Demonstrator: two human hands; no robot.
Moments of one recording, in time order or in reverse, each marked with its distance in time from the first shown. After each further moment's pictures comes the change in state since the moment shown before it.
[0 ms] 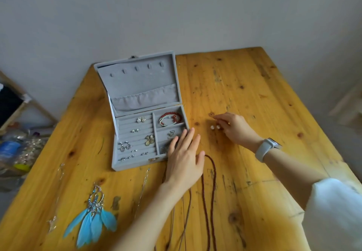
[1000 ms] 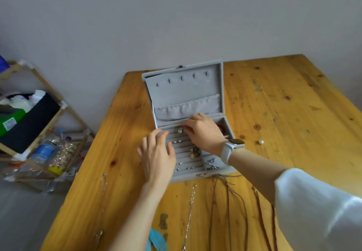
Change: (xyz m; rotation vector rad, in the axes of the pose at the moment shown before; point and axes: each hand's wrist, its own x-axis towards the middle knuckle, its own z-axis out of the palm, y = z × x) left_hand 0.004 -0.138 -0.061 0.162 0.428 -0.360; right_hand 0.071 -0.148 0.094 -0.148 0.031 -0.304
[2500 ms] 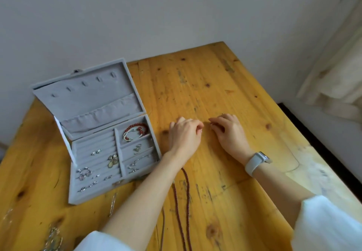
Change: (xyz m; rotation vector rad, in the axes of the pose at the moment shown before) left_hand -0.018 0.218 0.075 -0.171 -0.559 0.446; right_hand -0.158 0.176 -0.068 0.109 0.372 0.434
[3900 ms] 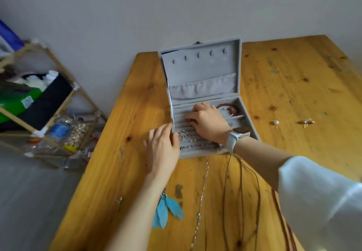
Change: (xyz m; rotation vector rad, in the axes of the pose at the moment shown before) left_hand -0.162 -0.187 -0.087 0.040 0.441 -0.509; right_hand 0.009 -0.225 0.138 -0.214 -0.433 -0.537
